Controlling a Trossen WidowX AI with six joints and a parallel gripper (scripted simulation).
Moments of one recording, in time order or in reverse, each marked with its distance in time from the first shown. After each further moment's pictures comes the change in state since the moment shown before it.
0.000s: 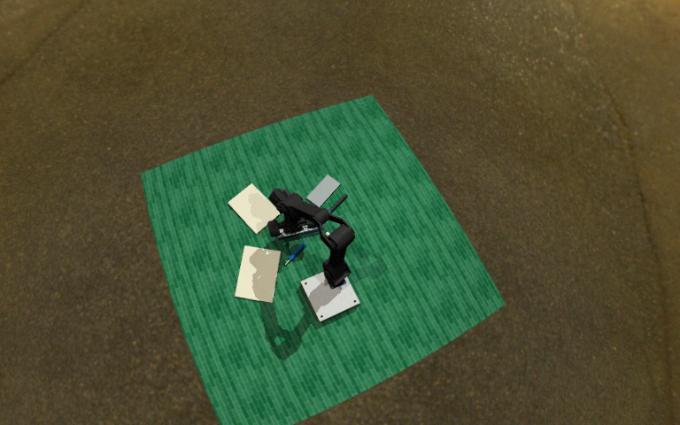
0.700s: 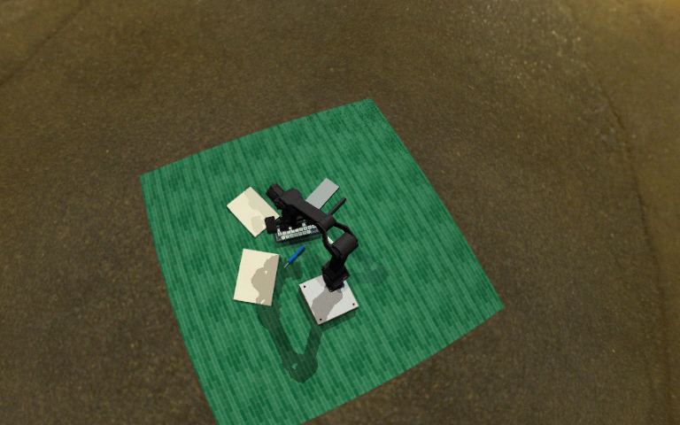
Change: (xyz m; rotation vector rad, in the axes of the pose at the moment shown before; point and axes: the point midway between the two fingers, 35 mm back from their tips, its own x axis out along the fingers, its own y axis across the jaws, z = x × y) arm -0.056 0.002 0.004 0.000 -0.016 0.008
